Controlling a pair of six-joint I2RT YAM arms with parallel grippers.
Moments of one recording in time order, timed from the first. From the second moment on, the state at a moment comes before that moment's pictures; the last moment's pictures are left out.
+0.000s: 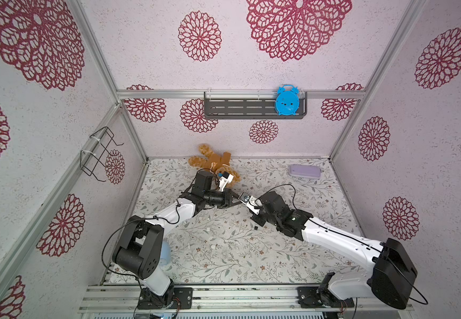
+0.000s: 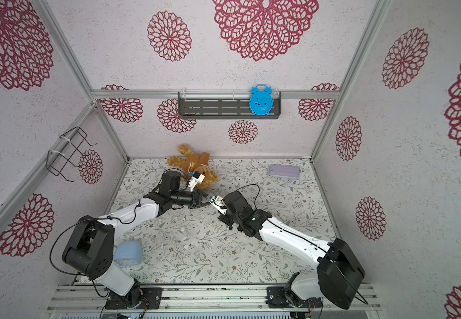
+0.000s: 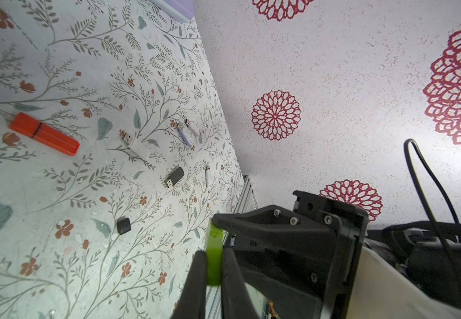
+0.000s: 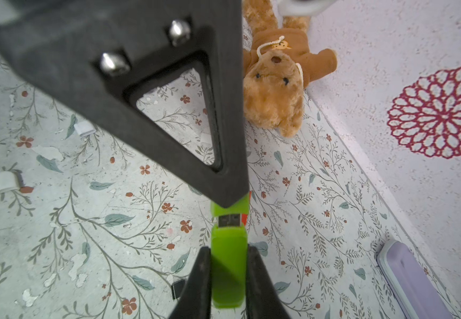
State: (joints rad) left arm -0.43 1.64 1.04 0.02 0.92 -0.68; right arm 0.85 1.35 0.96 -0.21 0.16 -0.35
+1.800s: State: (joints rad) left arm -0.44 1.63 1.09 -0.14 0.87 -0.53; right arm 0.84 1.40 1.02 -0.24 0.08 -0.34
